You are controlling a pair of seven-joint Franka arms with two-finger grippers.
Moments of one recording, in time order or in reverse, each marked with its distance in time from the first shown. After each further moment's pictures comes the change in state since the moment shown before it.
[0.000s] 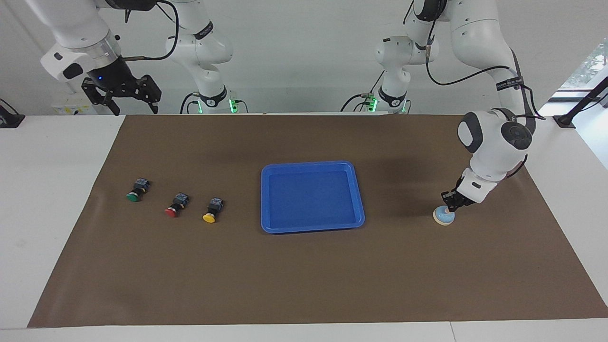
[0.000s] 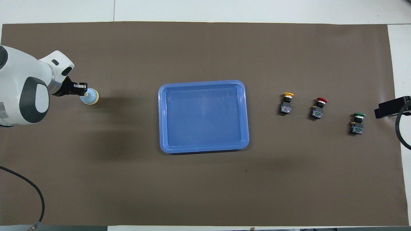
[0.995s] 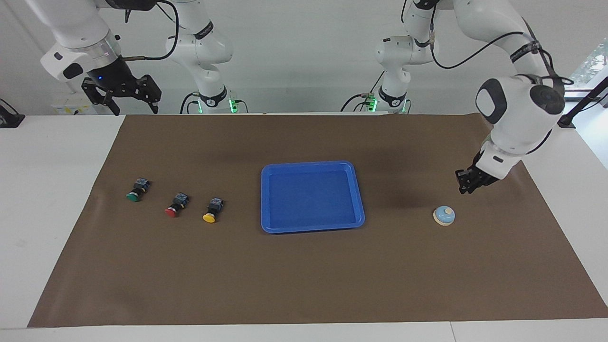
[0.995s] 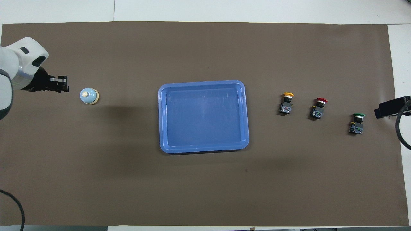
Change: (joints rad) left arm 0.001 -0.197 0.006 0.112 0.000 -0.290 0.000; right arm -0.002 0.000 -0.002 0.000 0.000 -0.019 0.000
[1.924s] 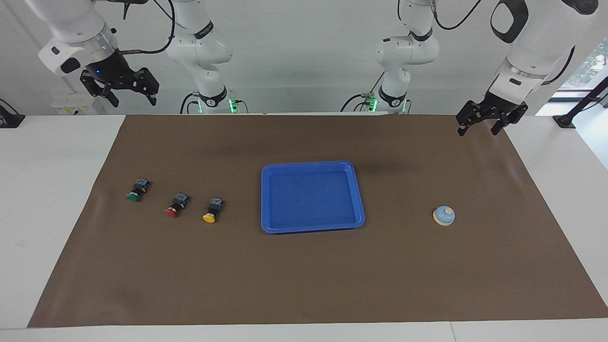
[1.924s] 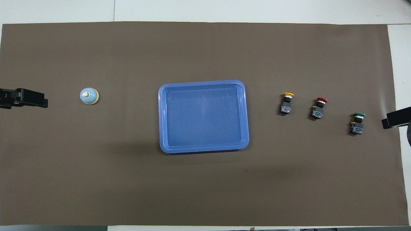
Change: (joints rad) left arm -0.004 -0.188 -0.019 0.055 0.000 -0.281 0.000; right arm -0.009 -0.027 -0.006 -0.002 0.000 -0.058 0.000
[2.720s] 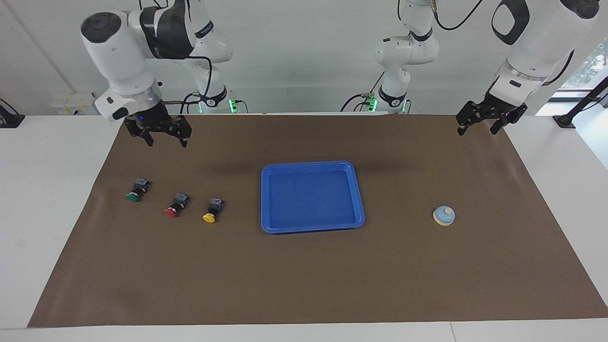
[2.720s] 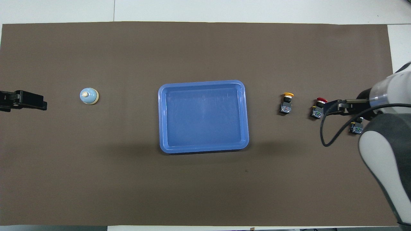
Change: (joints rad) left arm 0.002 0.001 0.008 -0.001 0.000 -0.021 0.000; right arm 0.113 -0.001 0.030 -0.396 0.000 0.509 0.271
